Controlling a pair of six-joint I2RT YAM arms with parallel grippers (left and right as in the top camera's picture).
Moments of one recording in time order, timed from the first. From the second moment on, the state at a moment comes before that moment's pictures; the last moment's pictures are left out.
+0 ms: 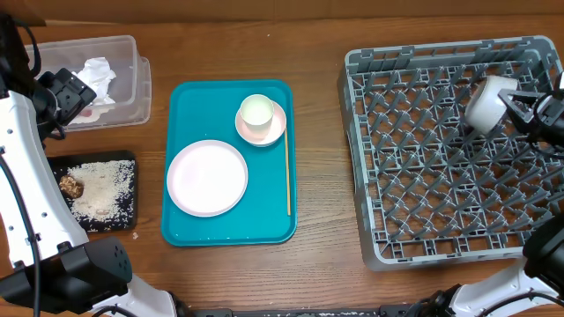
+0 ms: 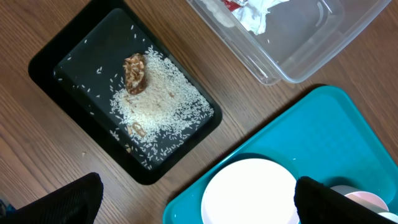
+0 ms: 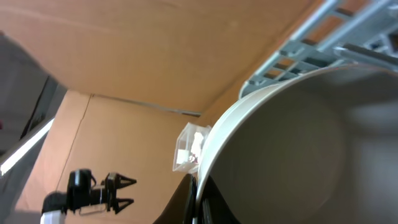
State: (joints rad) left arm 0.39 1.80 2.11 -1.56 -0.11 -0.53; right arm -0.70 1.89 1.47 -0.92 -1.46 -0.09
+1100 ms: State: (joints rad) left arm 0.39 1.80 2.11 -1.56 -0.11 -0.53; right arm -0.61 1.88 1.66 -1.08 -0.78 0.28
